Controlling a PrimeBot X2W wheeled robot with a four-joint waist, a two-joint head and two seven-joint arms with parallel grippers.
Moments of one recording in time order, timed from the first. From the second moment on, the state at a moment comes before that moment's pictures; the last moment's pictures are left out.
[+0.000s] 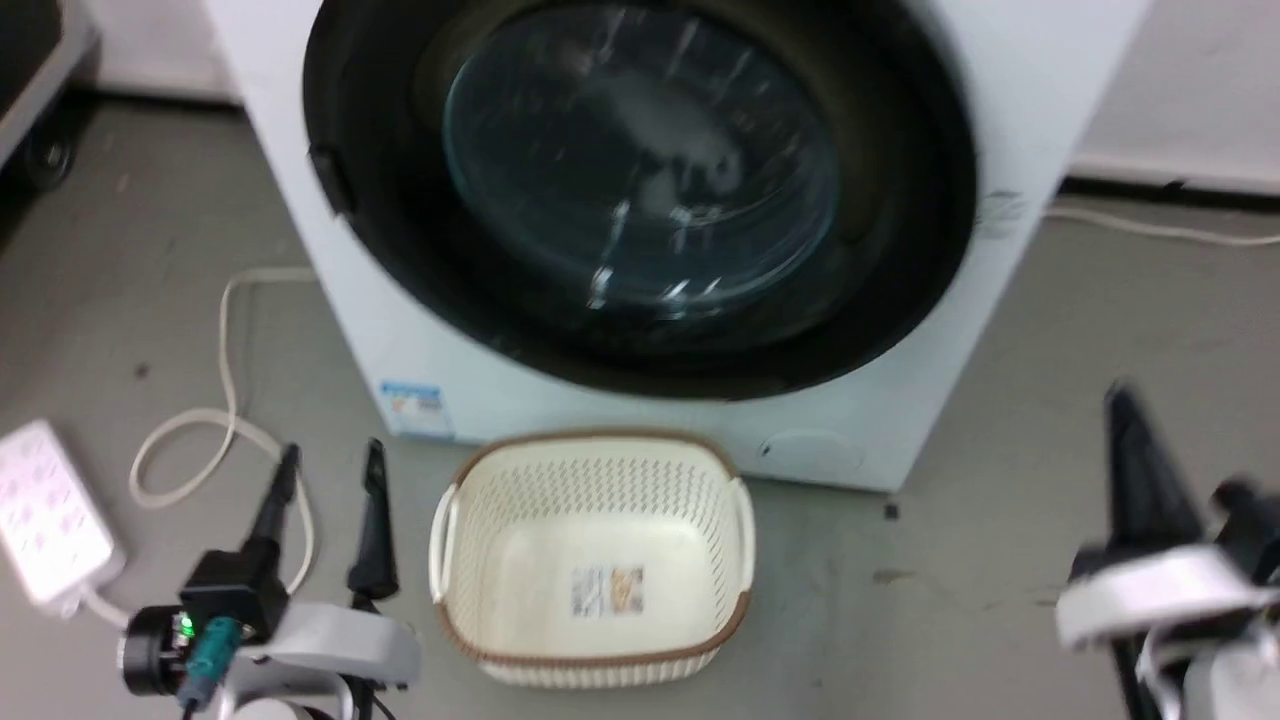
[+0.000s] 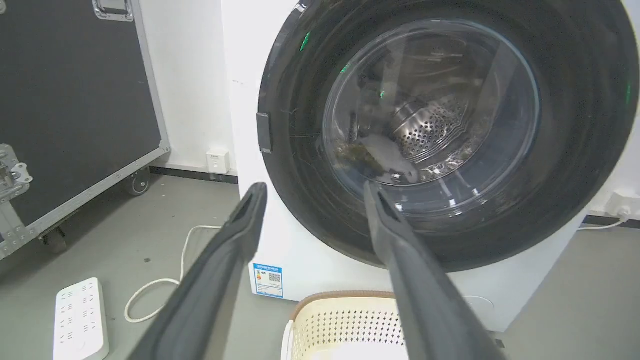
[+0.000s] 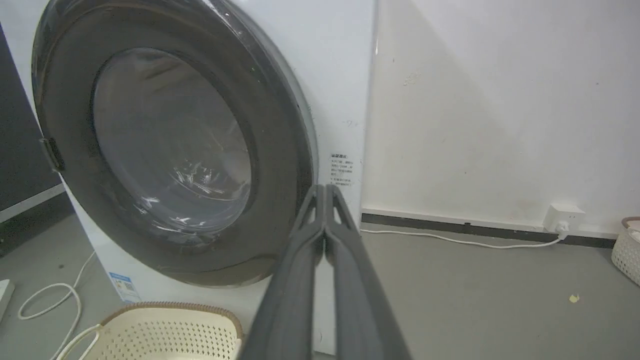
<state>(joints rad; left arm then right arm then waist) -0.10 0.16 -0.05 0.12 -0.22 0.05 -0.26 -0.21 -0.05 -0.20 0.18 0.03 0.13 -0.26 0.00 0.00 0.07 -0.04</state>
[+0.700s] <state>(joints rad) -0.08 0.15 -0.09 0.21 -0.25 0.03 -0.19 0.06 -0.05 -0.09 0.10 0.11 0.13 -0.09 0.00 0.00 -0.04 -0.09</state>
